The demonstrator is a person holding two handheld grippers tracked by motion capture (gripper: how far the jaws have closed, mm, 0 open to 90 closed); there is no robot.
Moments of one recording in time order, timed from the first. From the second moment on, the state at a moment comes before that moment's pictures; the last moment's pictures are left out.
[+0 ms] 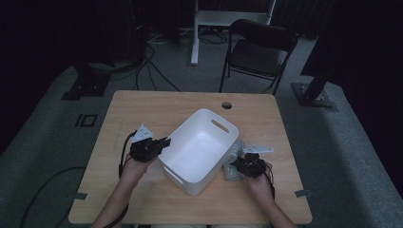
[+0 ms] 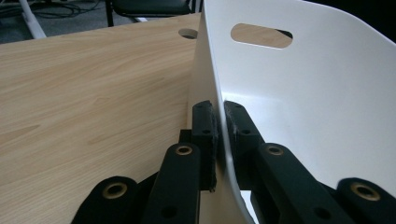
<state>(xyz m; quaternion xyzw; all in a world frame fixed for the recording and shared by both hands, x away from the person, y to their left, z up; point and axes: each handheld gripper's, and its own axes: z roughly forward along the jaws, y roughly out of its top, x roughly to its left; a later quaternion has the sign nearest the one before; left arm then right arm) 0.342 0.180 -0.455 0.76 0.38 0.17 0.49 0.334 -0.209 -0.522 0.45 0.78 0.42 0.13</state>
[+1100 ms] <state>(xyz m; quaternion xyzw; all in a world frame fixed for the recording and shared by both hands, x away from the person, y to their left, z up) 0.342 0.177 -0.455 0.77 0.38 0.17 0.49 0.316 -0.196 -0.502 0.41 0.78 0.45 0.14</state>
